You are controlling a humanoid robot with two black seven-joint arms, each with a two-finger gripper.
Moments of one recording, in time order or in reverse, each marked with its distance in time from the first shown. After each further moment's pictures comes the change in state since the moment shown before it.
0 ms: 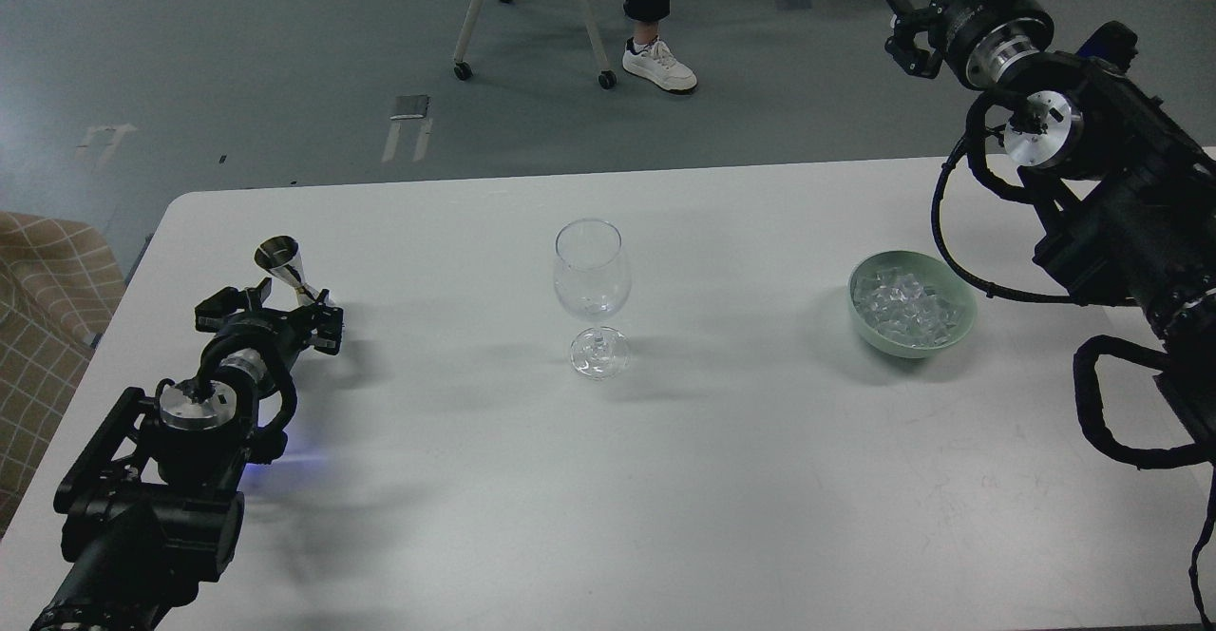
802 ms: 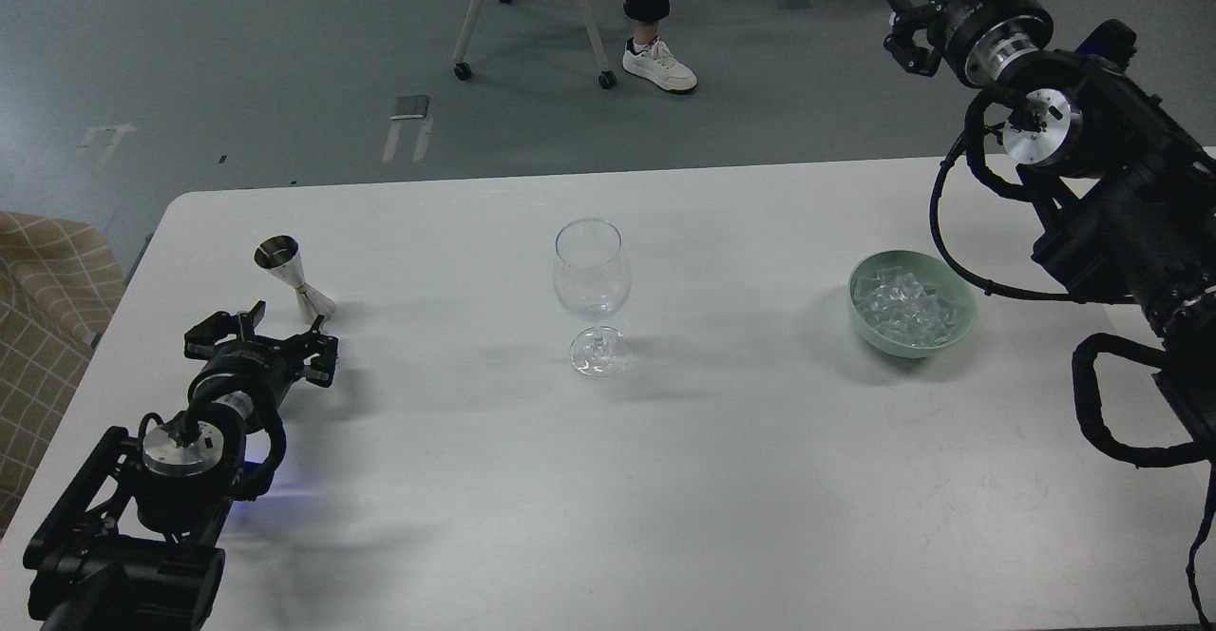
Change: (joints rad) left arm 0.138 0.041 0.004 -0.180 0.014 0.046 -0.015; right arm 0.005 0.001 0.006 0.000 0.000 0.000 0.000
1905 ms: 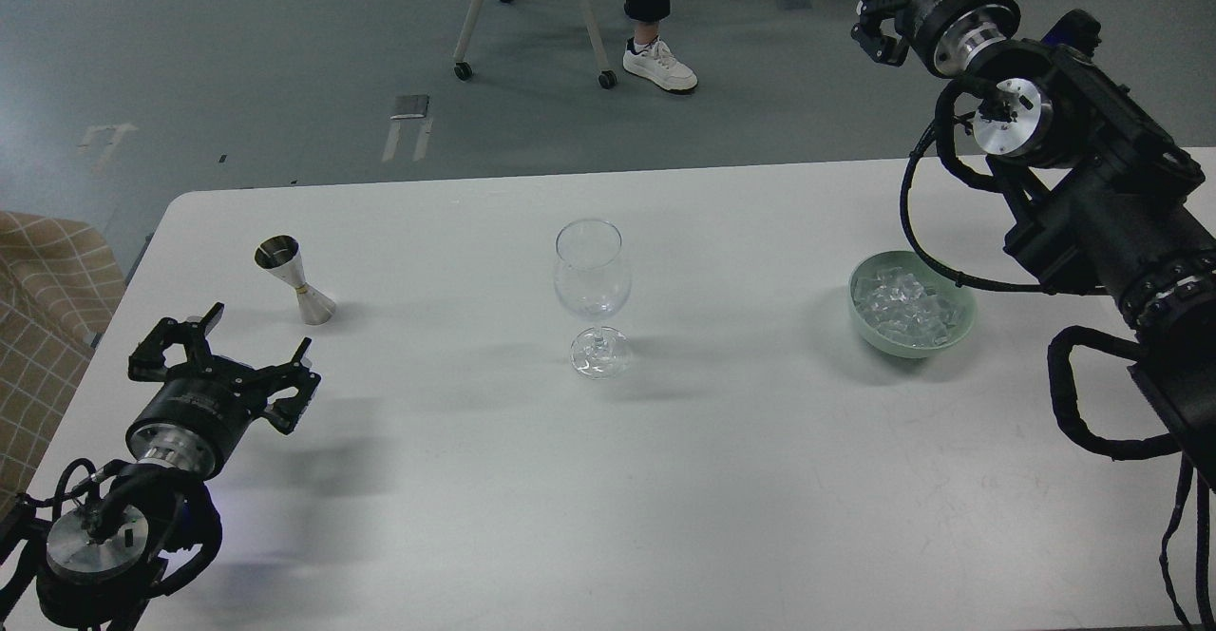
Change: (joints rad) left arm 0.349 0.134 0.001 -0.451 0.001 -0.065 0.001; right arm 0.023 0.034 0.011 0.000 0.002 -0.002 0.000
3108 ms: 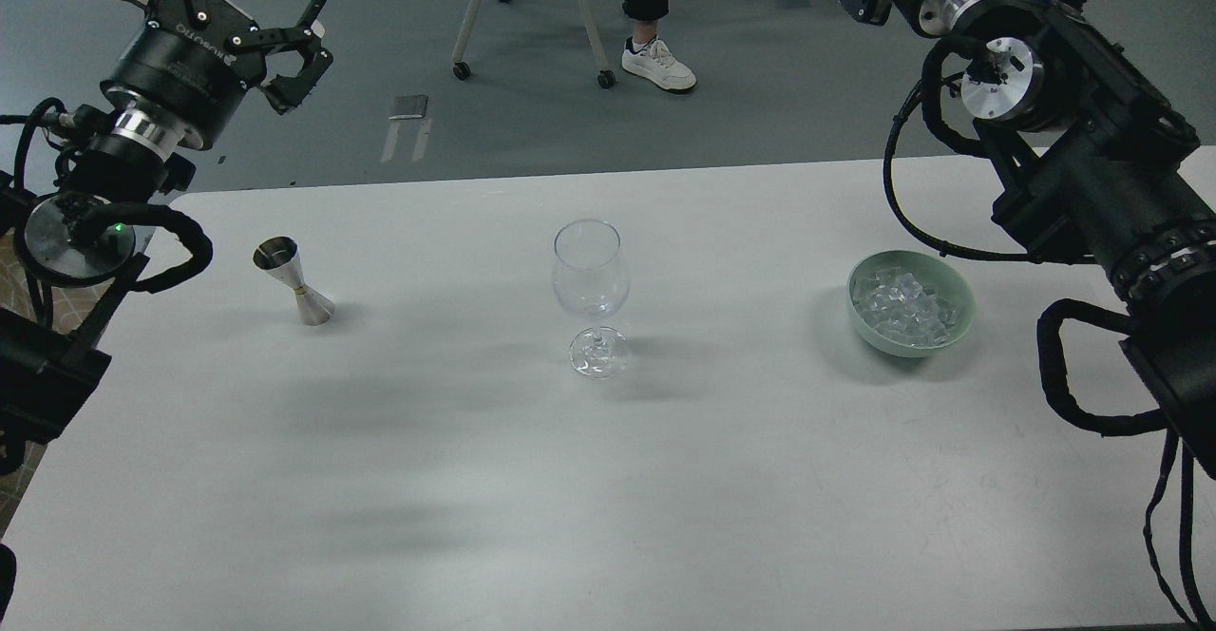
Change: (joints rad) left arm -0.729 0.289 0.366 0.281 -0.008 -0.335 -0.074; right arm 0.060 0.035 0.003 0.003 0.003 0.003 -0.011
